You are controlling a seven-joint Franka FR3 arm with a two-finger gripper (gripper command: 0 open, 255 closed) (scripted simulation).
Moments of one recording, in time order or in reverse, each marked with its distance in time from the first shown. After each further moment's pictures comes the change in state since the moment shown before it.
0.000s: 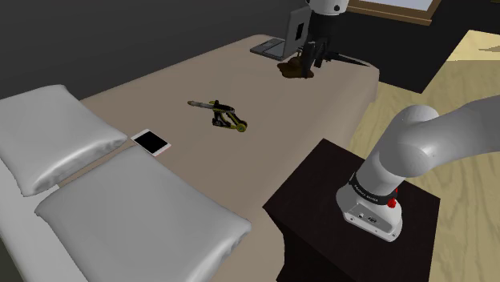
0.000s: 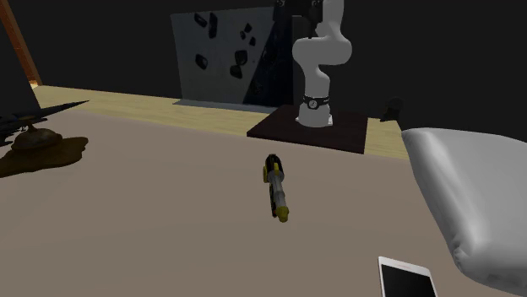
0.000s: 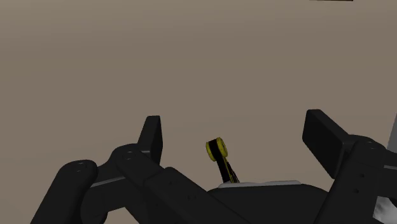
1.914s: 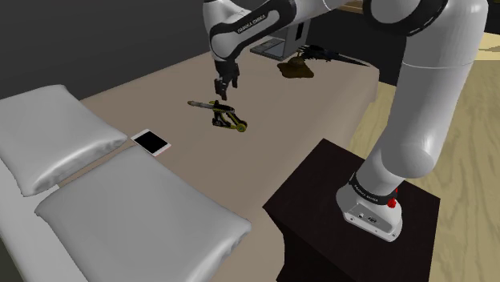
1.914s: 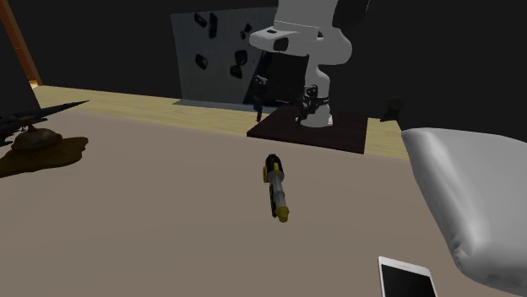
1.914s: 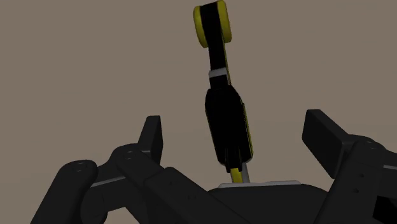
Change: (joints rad) arm 0.070 1.061 0.073 0.618 -0.126 0.401 0.008
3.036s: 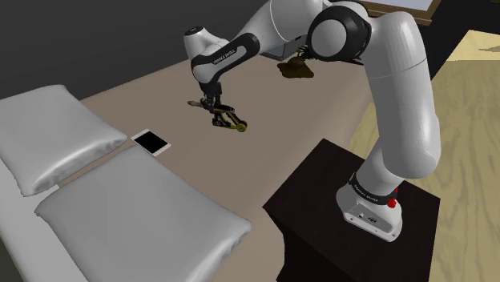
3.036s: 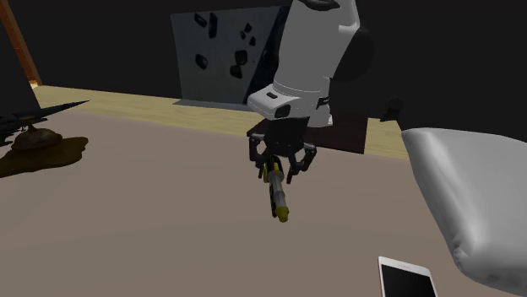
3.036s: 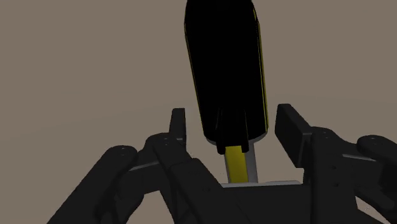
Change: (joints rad) arm 0.038 0.355 -0.004 0.307 -0.052 0.034 0.006
